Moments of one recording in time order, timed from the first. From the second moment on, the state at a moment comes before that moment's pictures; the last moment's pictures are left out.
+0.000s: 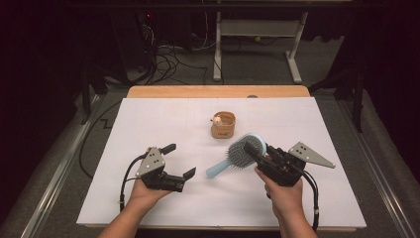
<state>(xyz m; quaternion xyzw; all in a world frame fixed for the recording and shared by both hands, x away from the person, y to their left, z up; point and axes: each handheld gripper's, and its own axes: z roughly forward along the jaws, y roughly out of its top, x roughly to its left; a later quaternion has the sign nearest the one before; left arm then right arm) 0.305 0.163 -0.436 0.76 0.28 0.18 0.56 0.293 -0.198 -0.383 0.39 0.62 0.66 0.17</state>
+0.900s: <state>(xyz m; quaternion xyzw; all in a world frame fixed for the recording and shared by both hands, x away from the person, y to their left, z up) 0.312 0.201 -0.449 0.74 0.31 0.21 0.56 0.298 -0.234 -0.388 0.41 0.61 0.65 0.21</state>
